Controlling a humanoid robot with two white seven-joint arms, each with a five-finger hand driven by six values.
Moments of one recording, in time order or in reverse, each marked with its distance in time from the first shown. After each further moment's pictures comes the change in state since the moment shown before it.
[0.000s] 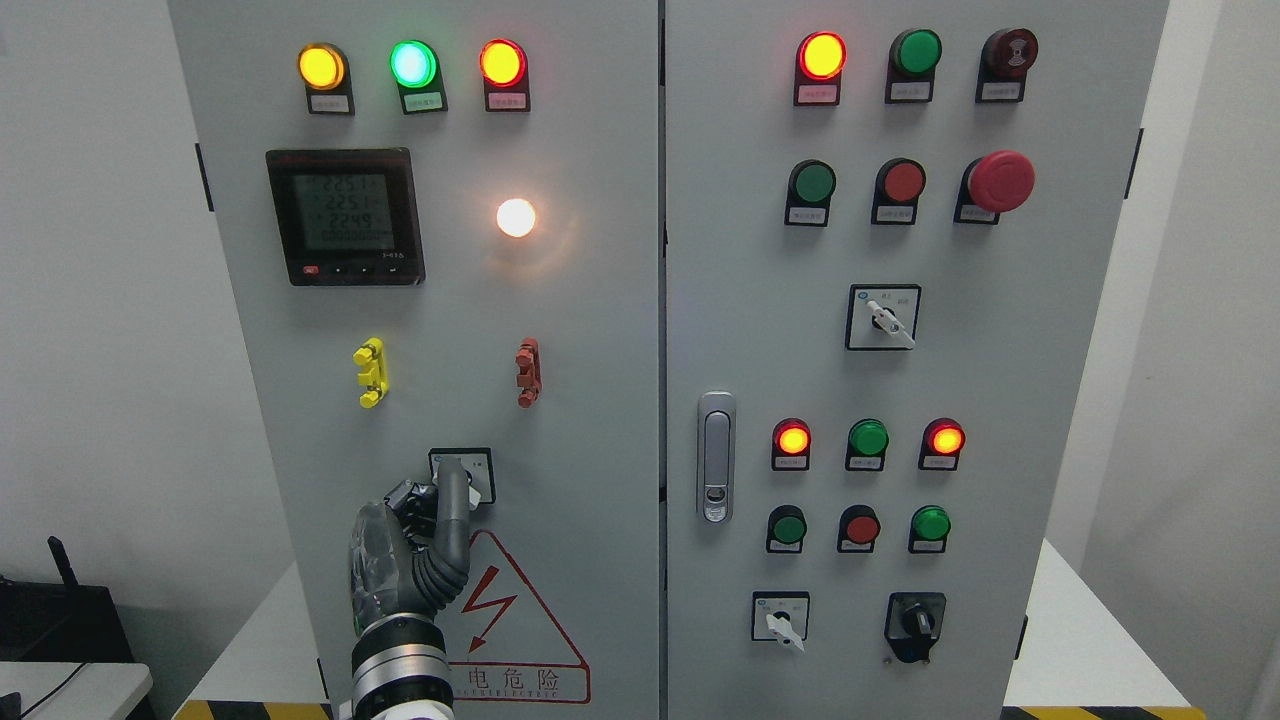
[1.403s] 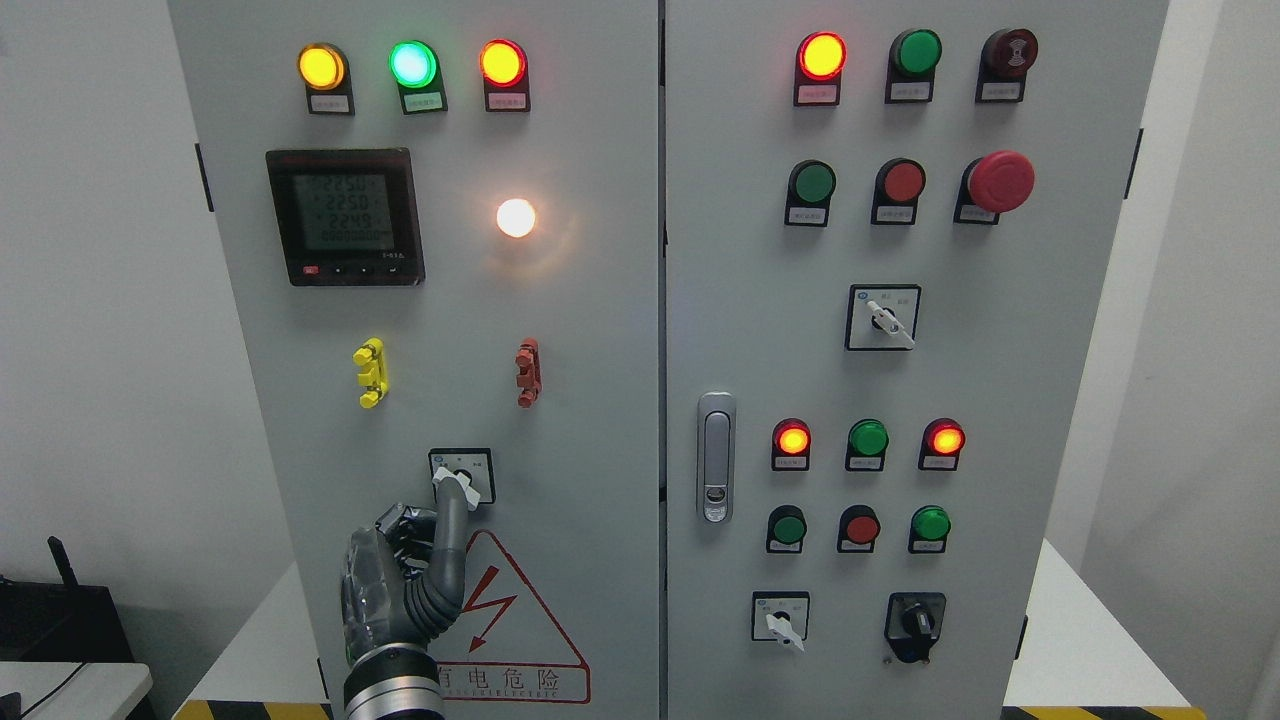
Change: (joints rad) left arm 0.115 0.000 0.001 -0.058 -0.004 -0.110 0.009; right arm 0.000 0.000 0.000 0.000 0.000 0.000 -0.005
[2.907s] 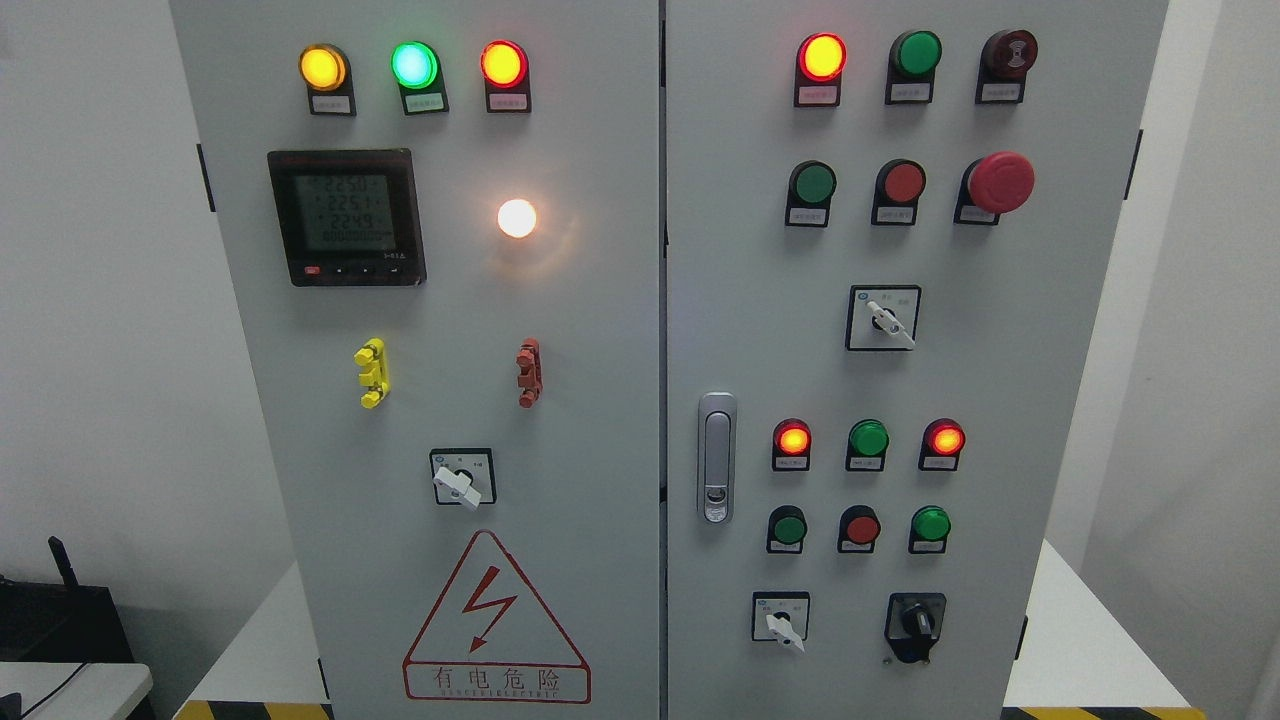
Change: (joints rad) left arm 0.627 0.104 0.799 0.599 0.110 -0.633 -0.507; right arm 0.000 0.000 0.000 0.000 0.000 0.000 0.000
